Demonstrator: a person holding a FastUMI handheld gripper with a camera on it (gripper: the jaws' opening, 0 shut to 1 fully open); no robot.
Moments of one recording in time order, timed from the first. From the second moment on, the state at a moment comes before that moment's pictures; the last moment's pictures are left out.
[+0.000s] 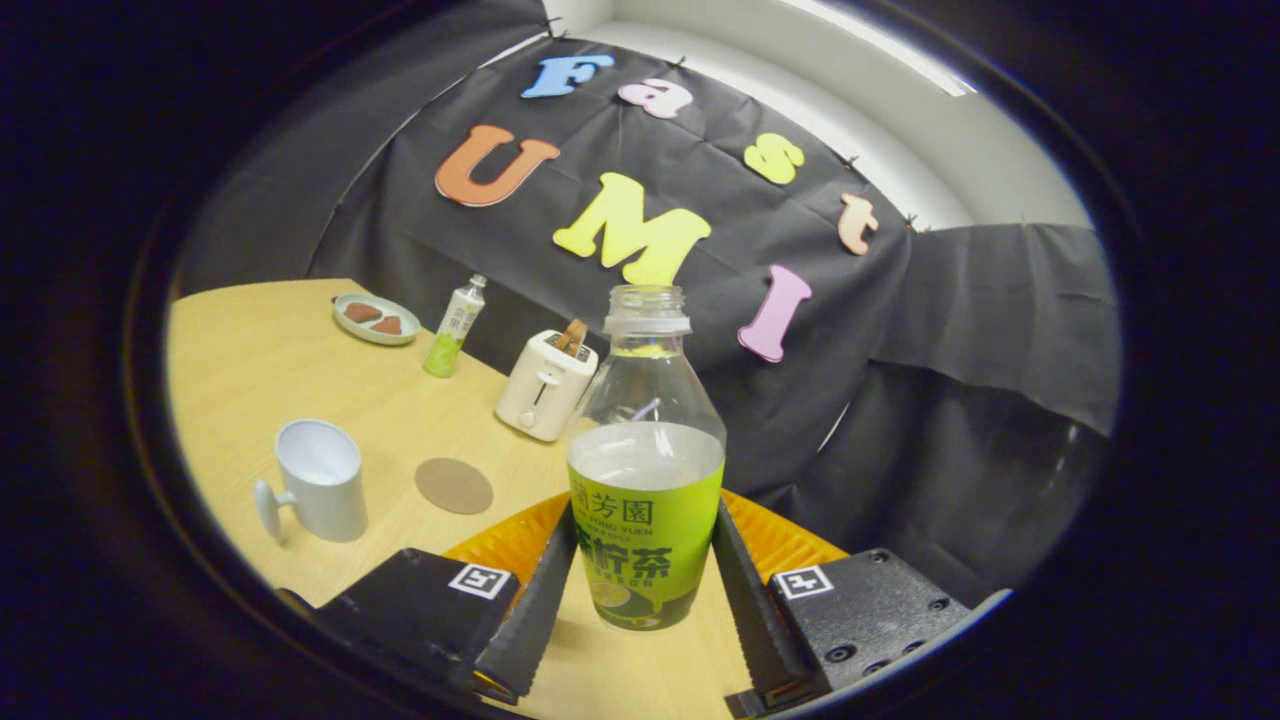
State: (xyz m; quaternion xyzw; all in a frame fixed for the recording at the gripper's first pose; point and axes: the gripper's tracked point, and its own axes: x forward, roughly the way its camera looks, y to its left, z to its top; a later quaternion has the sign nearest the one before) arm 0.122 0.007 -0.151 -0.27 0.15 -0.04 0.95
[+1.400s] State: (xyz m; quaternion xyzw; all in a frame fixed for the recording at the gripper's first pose) arm 0.138 0.035 -0.145 -0.68 0.07 -0.06 0.73
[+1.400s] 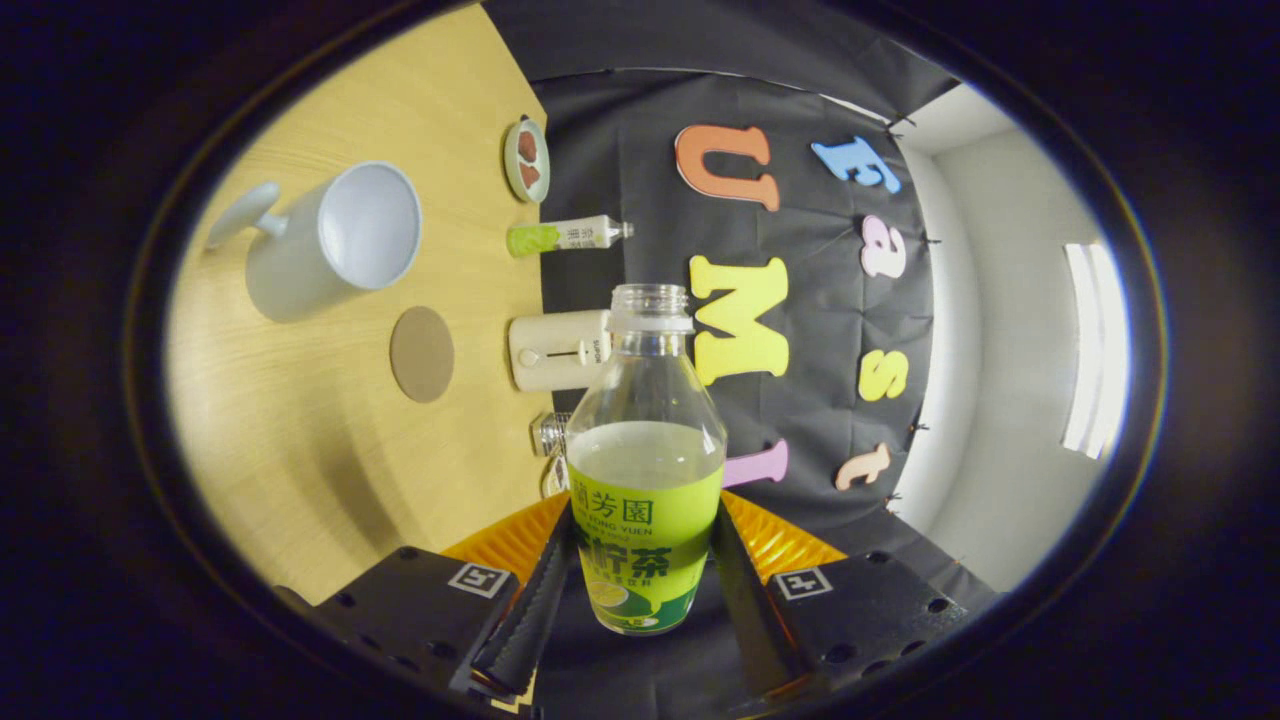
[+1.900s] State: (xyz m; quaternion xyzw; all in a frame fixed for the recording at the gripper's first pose) arm 0.139 0.055 -0.133 -0.73 0.05 -0.06 0.68
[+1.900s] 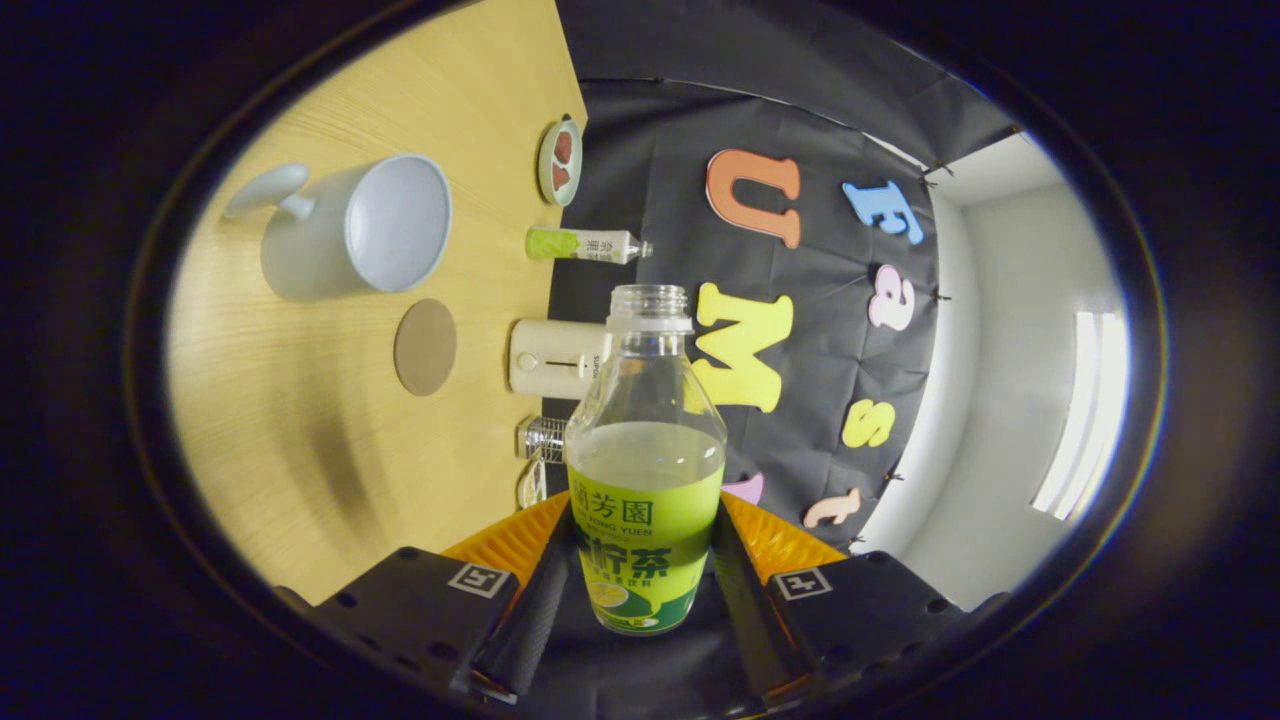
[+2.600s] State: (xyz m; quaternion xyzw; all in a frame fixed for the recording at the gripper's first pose) arm 0.141 0.075 -0.123 -0.77 0.03 -0.05 0.64
